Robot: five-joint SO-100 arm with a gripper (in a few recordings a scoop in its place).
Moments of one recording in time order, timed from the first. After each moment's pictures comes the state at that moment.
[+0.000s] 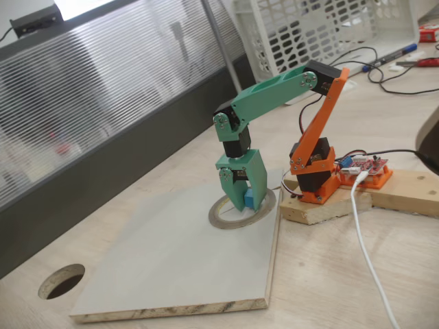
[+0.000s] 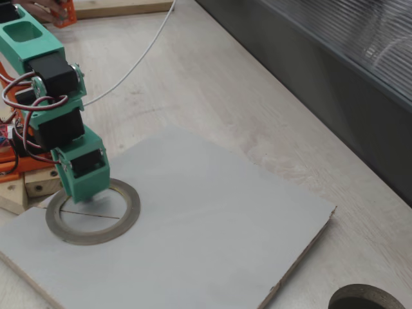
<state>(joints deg) 15.4 123.6 138.0 70.4 101.5</state>
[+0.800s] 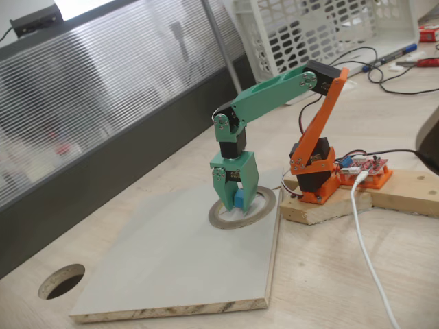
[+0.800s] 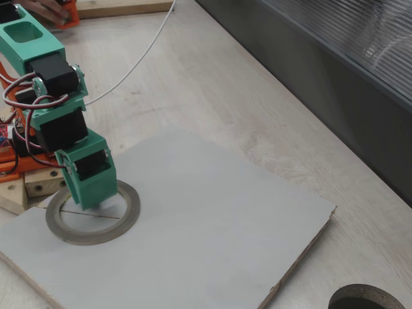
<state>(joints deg) 15.2 123.5 138.3 62.6 101.5</state>
